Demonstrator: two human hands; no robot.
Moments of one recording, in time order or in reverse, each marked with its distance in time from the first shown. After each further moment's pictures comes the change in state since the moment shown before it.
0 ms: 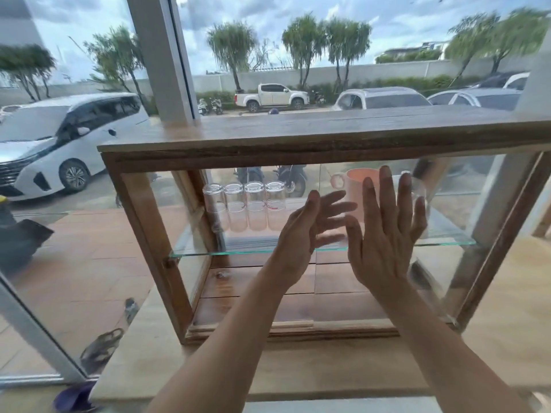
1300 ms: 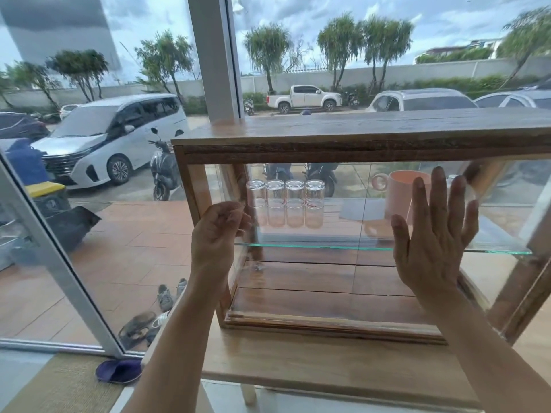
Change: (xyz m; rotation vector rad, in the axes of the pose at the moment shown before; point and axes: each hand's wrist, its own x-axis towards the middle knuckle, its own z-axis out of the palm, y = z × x) left_hand -0.093 0.045 -0.133 0.434 0.712 0.323; right_hand 0.000 -0.004 -0.007 0.051 -0.063 0.020
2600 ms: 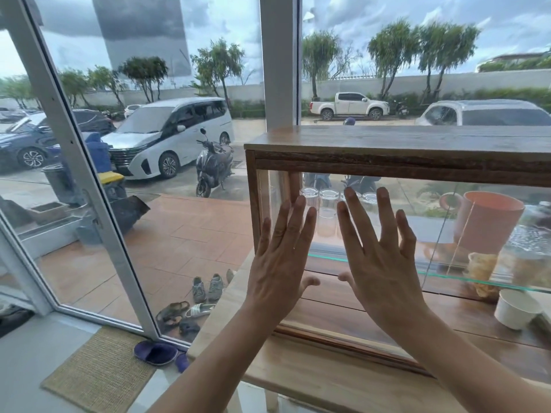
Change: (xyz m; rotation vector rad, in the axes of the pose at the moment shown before) left_hand -0.017 -0.018 -0.012 1.303 -0.273 0.571; right_hand 0.011 -0.143 -0.009 -0.073 -0.470 -0.370
